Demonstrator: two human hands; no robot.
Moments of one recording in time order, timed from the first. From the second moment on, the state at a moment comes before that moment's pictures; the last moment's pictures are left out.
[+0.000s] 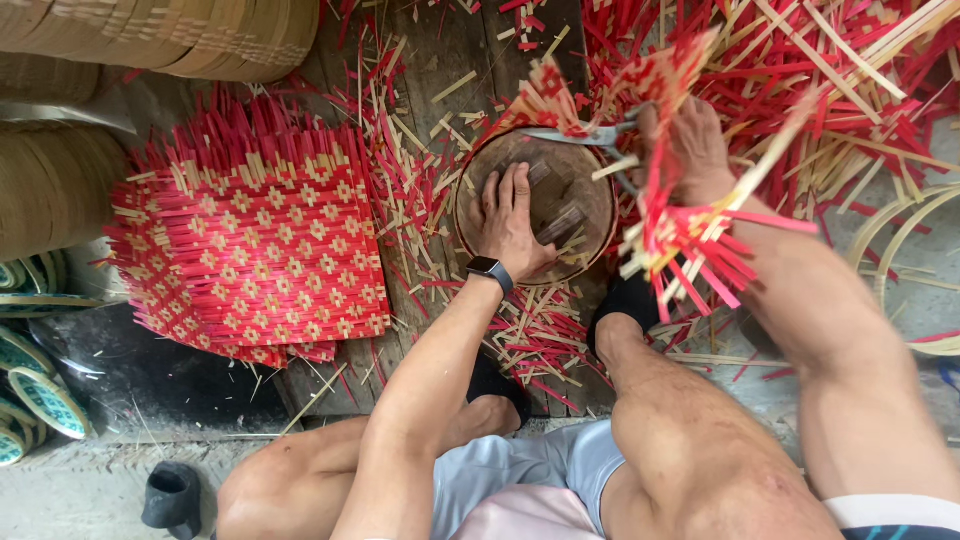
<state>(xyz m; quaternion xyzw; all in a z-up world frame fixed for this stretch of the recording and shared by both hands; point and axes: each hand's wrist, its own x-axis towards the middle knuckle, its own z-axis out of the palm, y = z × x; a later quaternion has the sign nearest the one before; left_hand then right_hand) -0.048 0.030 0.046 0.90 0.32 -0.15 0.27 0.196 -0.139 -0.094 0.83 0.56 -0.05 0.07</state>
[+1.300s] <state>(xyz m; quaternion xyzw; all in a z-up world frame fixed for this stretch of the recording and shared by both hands) -0.069 0.035 0.047 0.92 0.27 -0.13 0.24 0.278 -0.202 -0.074 0.89 0.40 -0.23 0.01</state>
